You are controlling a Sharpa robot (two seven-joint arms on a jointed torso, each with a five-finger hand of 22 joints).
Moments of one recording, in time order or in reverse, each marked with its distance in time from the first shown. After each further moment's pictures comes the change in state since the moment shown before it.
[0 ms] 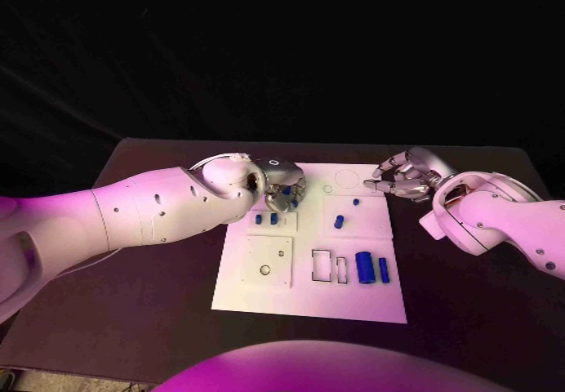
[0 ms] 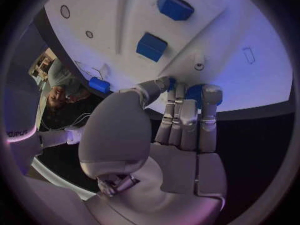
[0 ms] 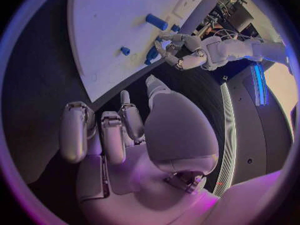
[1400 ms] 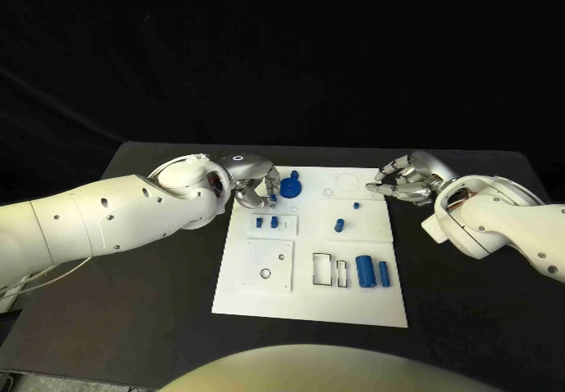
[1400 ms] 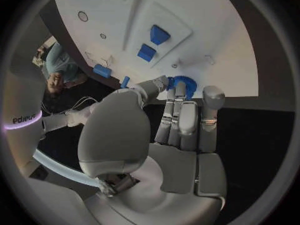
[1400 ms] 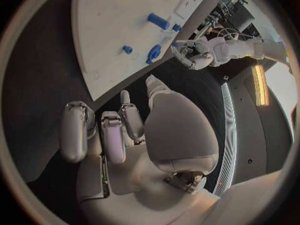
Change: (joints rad) left arm -0.012 -0.196 0.031 0.121 0.115 -0.112 0.034; left_hand -0.011 -0.002 0.009 -0.010 -0.027 0.048 0.006 -0.042 0.017 0.120 0.002 -0.170 -0.006 0.067 0.008 0.043 0.032 -0.015 0.027 -0.001 0.092 0.000; right arm 0.000 -0.006 0.000 -0.004 -0.001 0.000 -0.001; right_hand 0.003 0.003 0.000 0.000 0.000 0.000 0.000 0.004 0.001 0.000 0.000 0.000 0.000 0.000 0.000 0.000 0.000 0.000 -0.004 -0.004 -0.004 0.000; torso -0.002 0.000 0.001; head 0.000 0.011
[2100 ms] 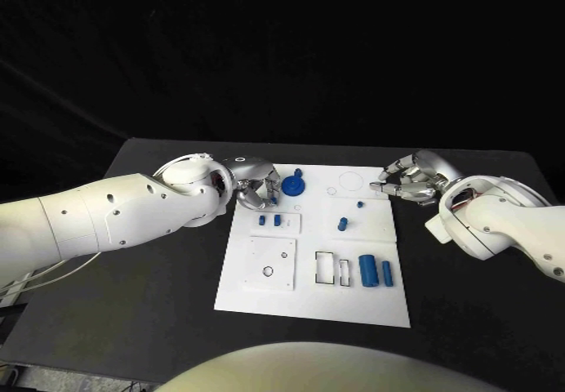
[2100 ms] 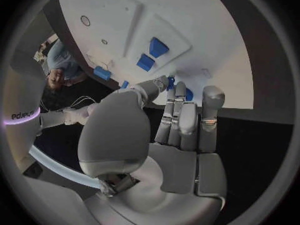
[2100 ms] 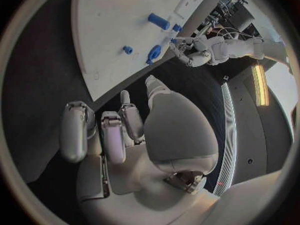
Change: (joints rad) left arm -0.011 0.007 0.000 -0.022 0.032 0.044 0.001; left_hand 0.000 0.000 0.000 0.000 0.000 0.000 0.000 -0.005 0.000 0.003 0.003 -0.007 0.000 -0.004 0.004 0.000 -0.003 0.000 0.000 0.000 0.000 0.001; right arm 0.000 0.003 0.000 -0.001 -0.001 -0.001 0.000; right_hand 0.001 0.001 0.000 0.000 0.000 0.000 0.000 0.000 0.000 0.000 0.000 0.000 0.000 0.000 0.000 0.000 0.000 0.000 0.000 0.000 0.000 0.000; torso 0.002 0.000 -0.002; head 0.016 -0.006
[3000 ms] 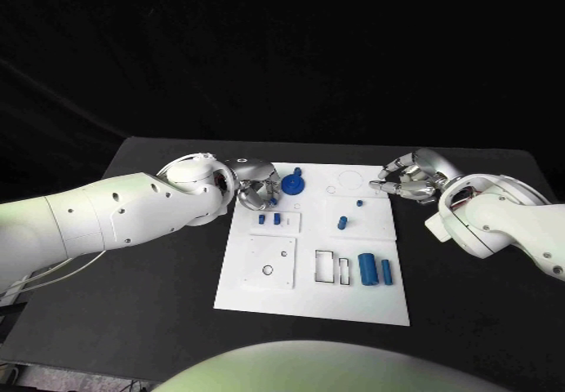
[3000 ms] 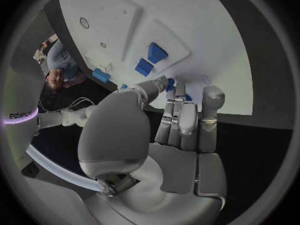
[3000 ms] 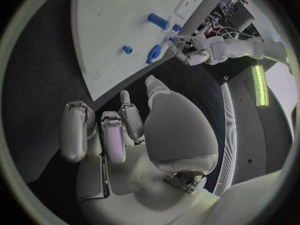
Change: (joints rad) left arm -0.004 0.022 0.001 -0.024 0.000 0.033 -0.014; left_hand 0.000 0.000 0.000 0.000 0.000 0.004 0.004 -0.001 -0.001 0.007 0.000 -0.008 0.003 0.000 0.000 0.000 -0.001 0.000 0.000 0.000 0.000 0.000; right arm 0.000 -0.001 0.000 0.001 -0.001 -0.002 0.000; right_hand 0.000 0.000 0.000 0.000 0.000 0.000 0.000 0.000 0.001 0.000 0.000 0.000 0.001 0.000 0.000 0.000 0.000 0.000 0.000 0.000 0.000 0.000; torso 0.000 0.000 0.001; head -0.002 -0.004
